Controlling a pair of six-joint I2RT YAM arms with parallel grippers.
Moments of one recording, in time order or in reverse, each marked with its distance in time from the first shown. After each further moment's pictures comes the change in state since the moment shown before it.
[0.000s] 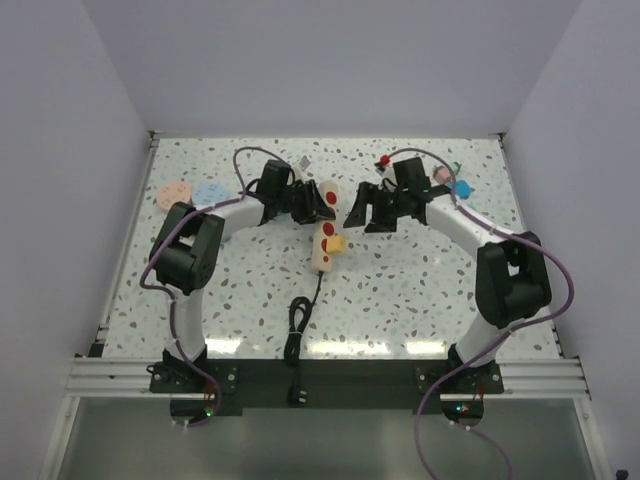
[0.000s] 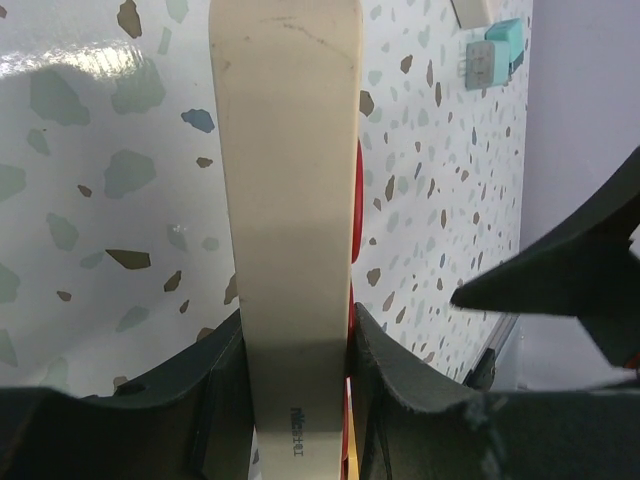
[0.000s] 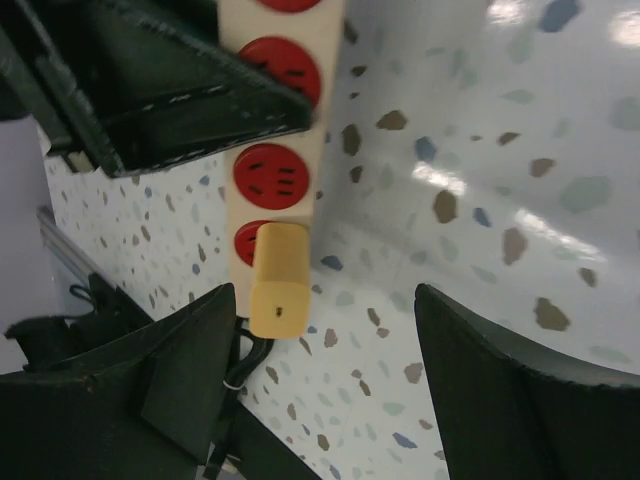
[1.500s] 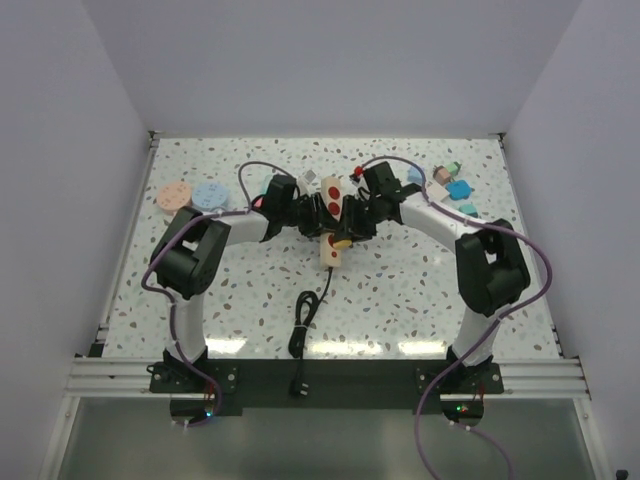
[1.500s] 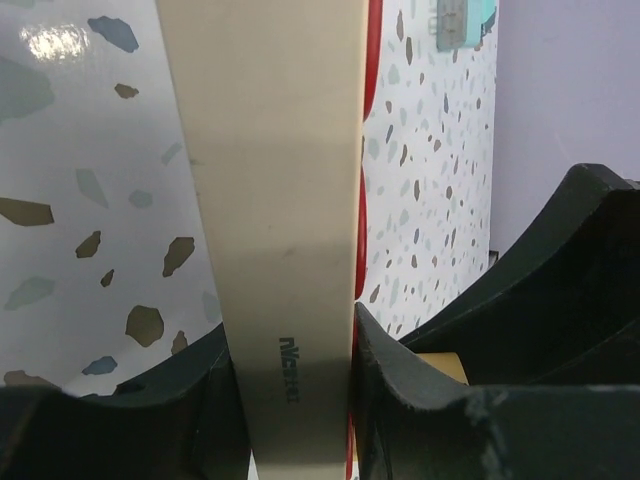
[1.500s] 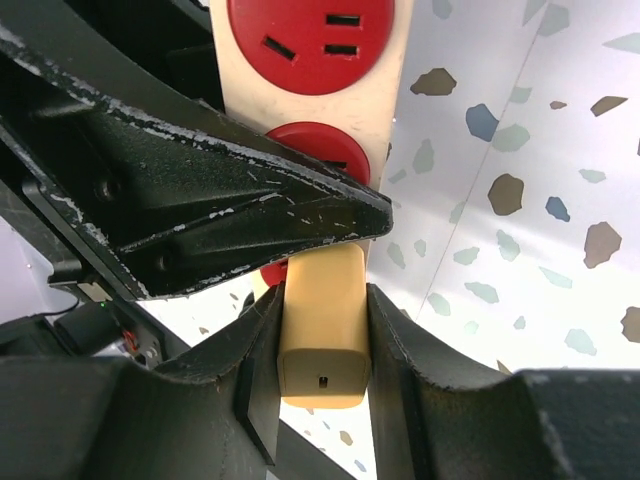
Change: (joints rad) left arm -0.063 -0.024 -0.151 0.187 0.029 -0.105; right arm 0.185 0.130 0.094 -0.090 0.052 0.044
